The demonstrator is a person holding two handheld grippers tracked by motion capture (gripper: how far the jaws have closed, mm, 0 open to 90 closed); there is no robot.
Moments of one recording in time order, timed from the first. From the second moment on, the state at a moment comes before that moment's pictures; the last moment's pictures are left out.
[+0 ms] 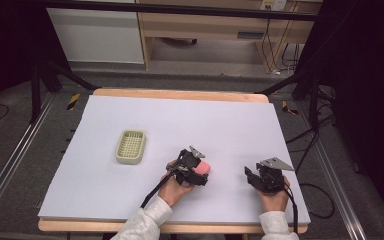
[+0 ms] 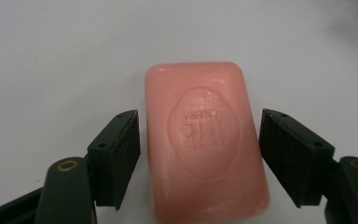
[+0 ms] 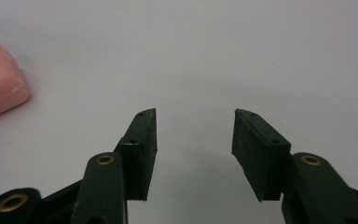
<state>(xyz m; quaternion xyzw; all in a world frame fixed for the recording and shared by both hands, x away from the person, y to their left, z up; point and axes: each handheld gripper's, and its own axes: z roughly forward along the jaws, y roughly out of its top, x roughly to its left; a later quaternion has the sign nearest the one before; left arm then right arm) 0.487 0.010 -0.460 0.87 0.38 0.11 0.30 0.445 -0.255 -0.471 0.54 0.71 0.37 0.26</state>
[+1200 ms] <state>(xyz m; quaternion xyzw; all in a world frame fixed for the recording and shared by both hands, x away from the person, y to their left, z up) 0.485 0.009 -0.454 0.88 0.37 0.10 0.28 0.445 -0.256 -0.472 0.53 0.72 0.37 0.26</state>
